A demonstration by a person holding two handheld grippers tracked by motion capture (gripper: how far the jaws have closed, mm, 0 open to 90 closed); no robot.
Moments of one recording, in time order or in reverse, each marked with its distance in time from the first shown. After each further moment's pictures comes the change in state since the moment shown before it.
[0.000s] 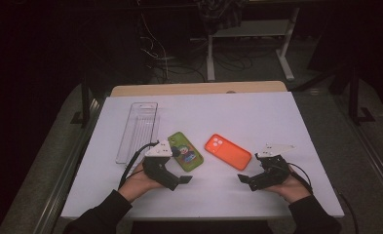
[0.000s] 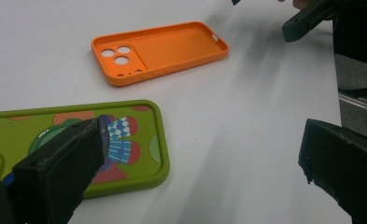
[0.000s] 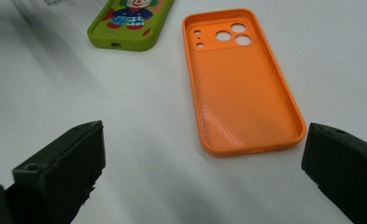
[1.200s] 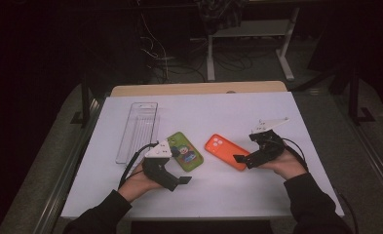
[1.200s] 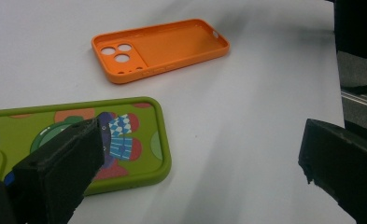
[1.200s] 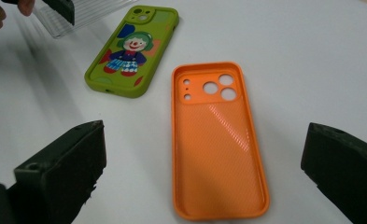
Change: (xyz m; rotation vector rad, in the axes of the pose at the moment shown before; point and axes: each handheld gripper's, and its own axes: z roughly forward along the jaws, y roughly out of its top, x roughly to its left) left arm 0.001 -0.002 -0.001 0.004 0.003 0.034; right arm -0.023 0.061 0.004 0.032 0.054 -0.037
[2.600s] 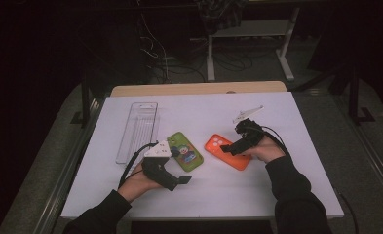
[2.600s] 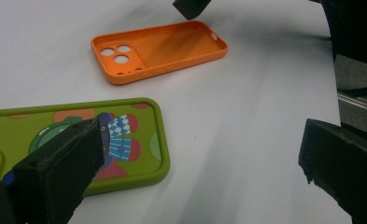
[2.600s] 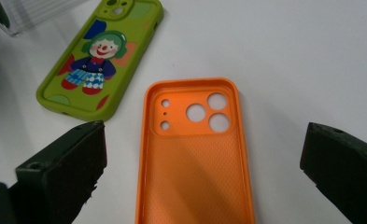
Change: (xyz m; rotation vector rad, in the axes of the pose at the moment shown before) left arm -0.001 0.000 -0.001 -0.005 -0.008 -0.035; right arm -0.022 0.028 0.060 0.086 0.027 0.000
